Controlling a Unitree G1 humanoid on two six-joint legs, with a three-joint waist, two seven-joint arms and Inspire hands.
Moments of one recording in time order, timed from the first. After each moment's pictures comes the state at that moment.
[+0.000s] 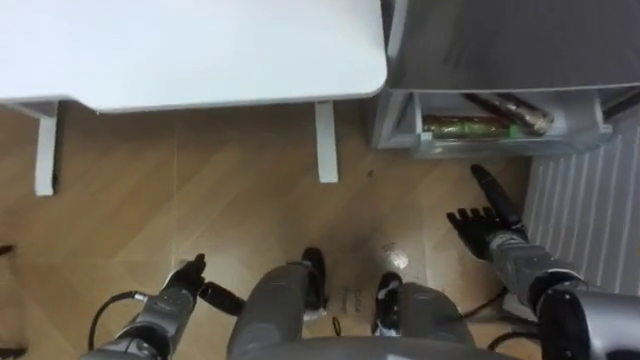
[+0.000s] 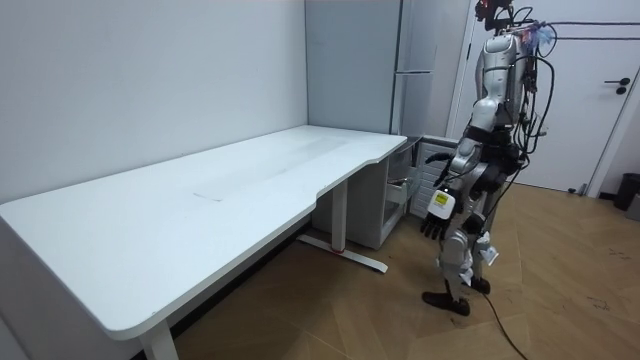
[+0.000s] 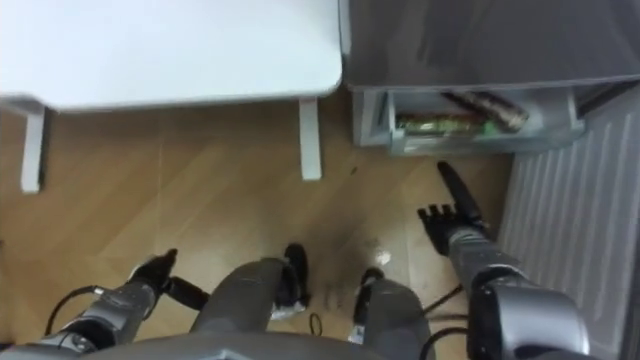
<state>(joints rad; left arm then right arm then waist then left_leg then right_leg) -0.12 0.24 -0.12 1.24 0.13 0.04 0.04 -0.39 -0.27 -0.18 1.40 1.48 0.06 0.07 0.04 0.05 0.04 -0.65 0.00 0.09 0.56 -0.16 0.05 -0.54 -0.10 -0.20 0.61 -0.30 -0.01</state>
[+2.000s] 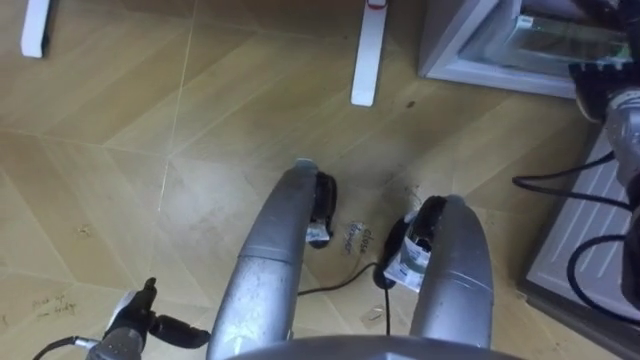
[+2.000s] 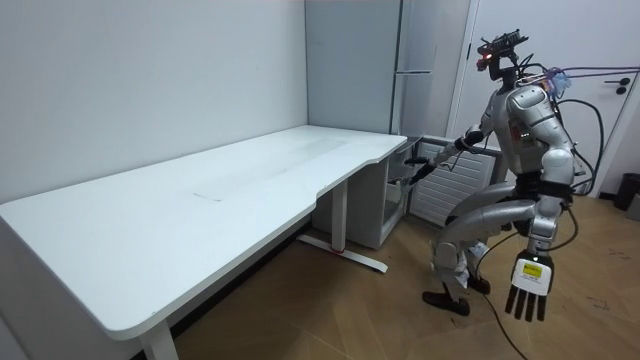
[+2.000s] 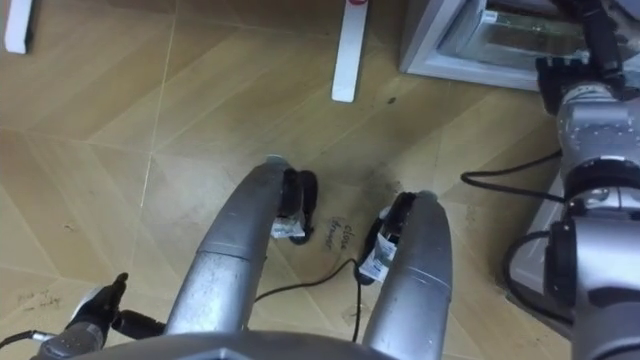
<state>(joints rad) 0.20 0.41 -0.20 0.92 0.01 0.04 0.07 -0.64 -0.56 -0.08 1.05 1.64 -0.04 -0.18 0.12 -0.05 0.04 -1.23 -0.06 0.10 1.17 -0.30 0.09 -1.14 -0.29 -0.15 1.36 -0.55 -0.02</state>
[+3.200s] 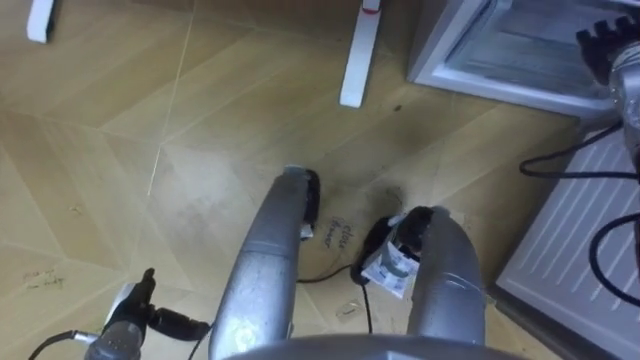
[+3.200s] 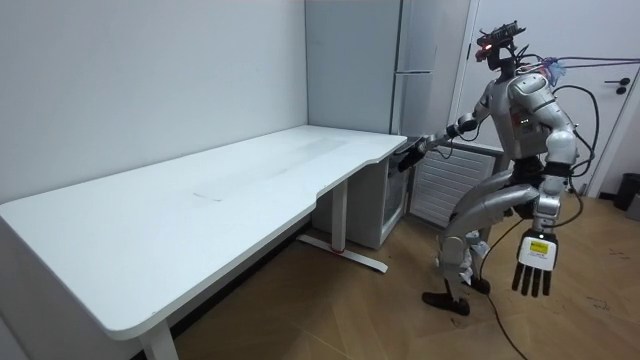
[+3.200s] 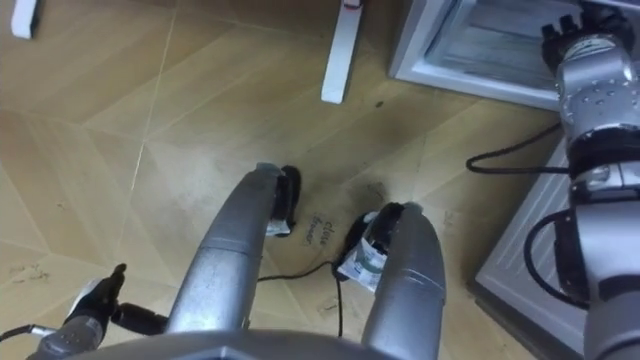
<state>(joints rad) 0.21 0.43 -0.20 0.89 -0.03 0.04 0.07 -0.66 -0.61 0.14 1.03 1.51 -0.02 -0.25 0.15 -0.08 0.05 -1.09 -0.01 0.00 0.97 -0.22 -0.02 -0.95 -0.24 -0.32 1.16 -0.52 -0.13</state>
